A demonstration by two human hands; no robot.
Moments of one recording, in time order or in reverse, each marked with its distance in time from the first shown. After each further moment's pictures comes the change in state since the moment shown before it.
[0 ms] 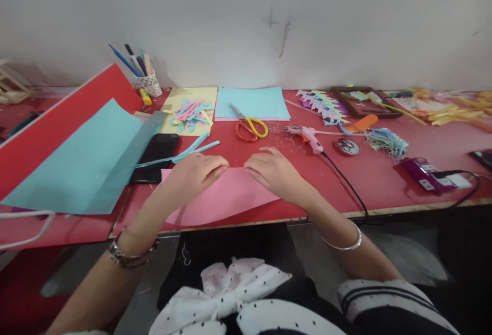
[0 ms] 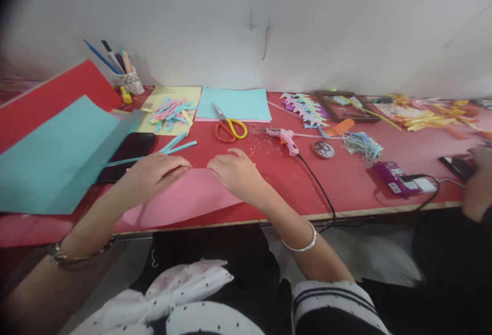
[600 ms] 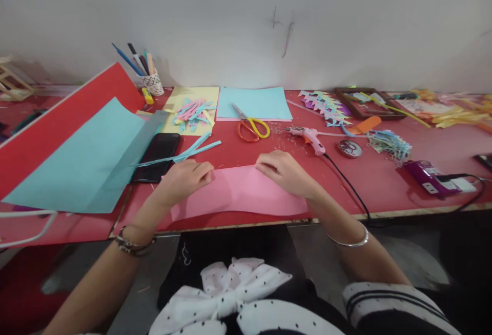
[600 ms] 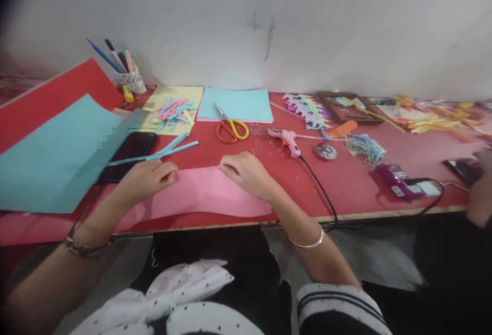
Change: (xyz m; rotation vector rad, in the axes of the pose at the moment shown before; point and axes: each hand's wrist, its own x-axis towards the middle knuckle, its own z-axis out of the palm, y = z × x) left_hand -0.025 -0.032 0.024 0.390 0.227 0.153; right_hand -0.007 0.021 -0.002 0.302 0.001 0.138
